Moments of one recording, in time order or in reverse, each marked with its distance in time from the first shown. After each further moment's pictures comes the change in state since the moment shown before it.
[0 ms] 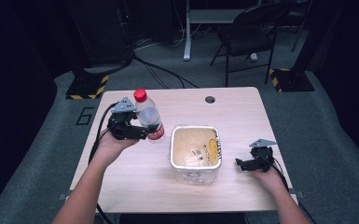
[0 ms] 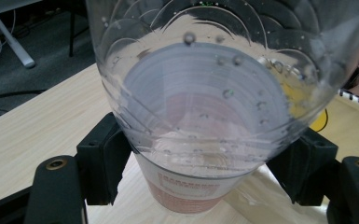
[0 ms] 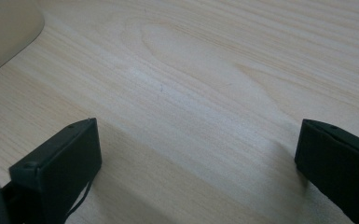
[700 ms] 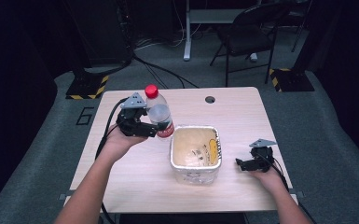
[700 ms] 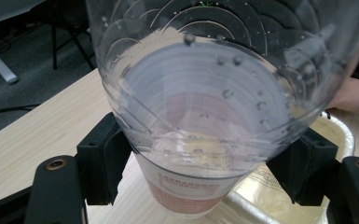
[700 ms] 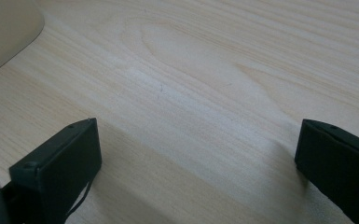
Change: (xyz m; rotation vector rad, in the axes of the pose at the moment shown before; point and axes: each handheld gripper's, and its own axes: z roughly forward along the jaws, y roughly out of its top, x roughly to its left) left arm -0.018 0.024 0.010 -0.008 -0.057 0.052; right arm 0.000 0.000 0.000 0.000 0.000 0.000
